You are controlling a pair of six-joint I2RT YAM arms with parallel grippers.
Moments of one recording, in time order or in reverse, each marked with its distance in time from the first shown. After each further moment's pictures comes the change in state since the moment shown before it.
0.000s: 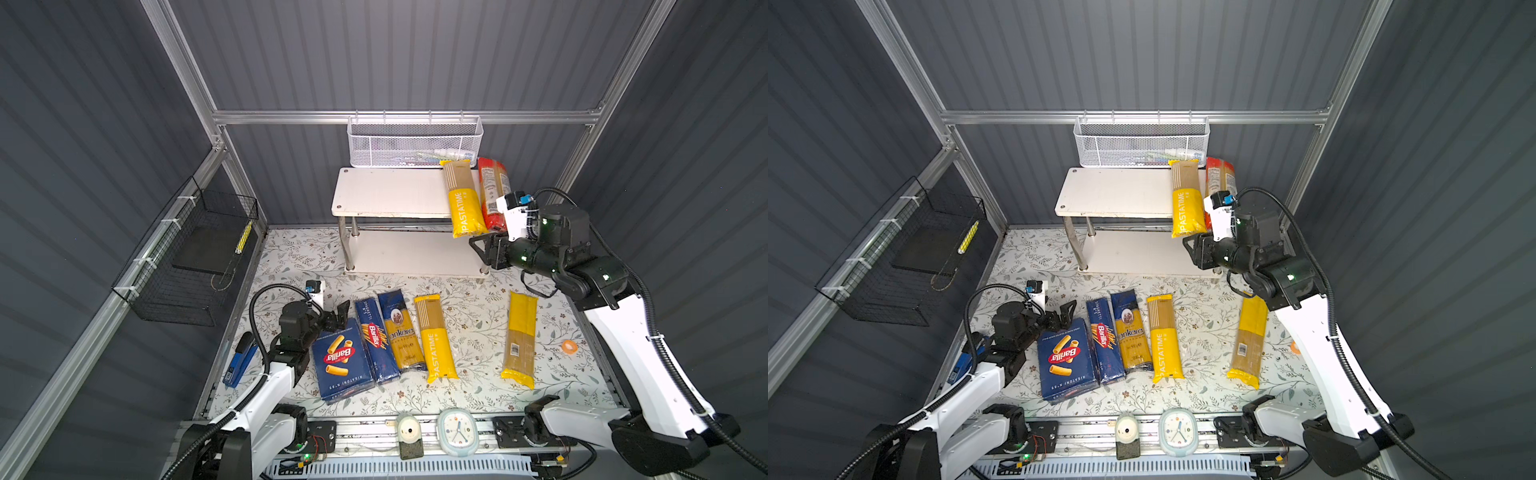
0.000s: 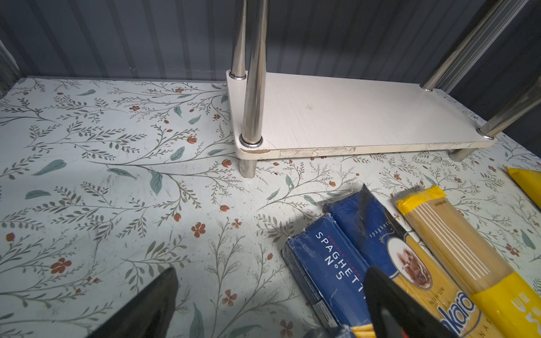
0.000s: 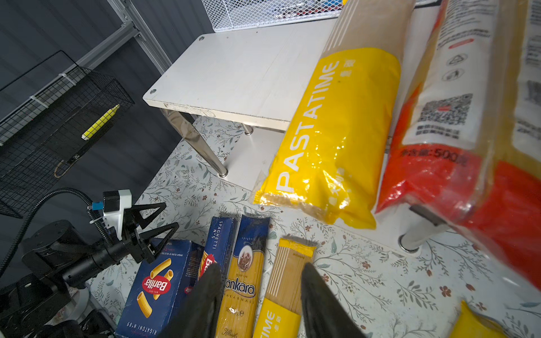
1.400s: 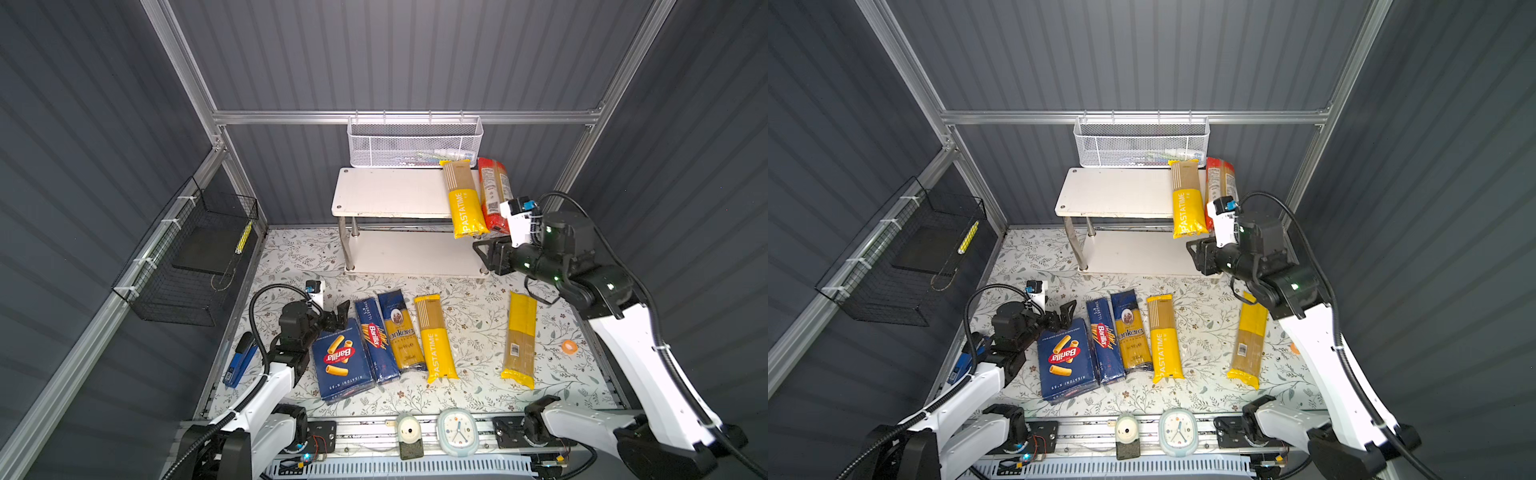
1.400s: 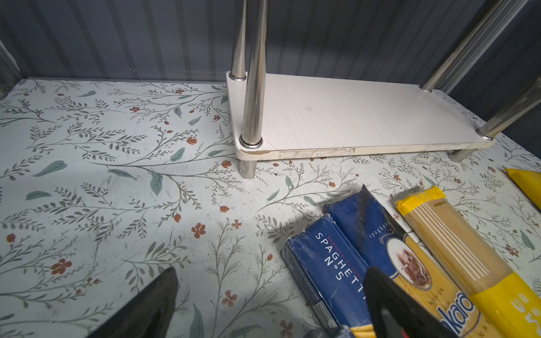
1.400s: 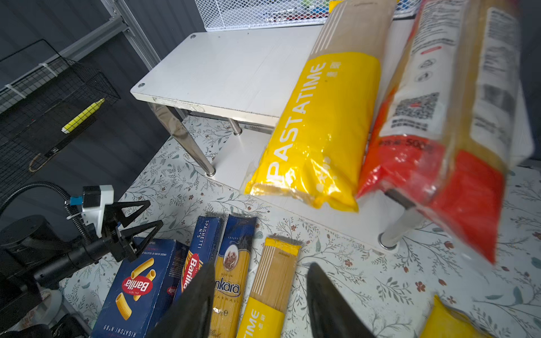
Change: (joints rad) left arm 0.000 -0.003 0.000 0.000 0.000 0.000; right arm 0.008 -0.140 -0.101 -0.001 0.056 -0.047
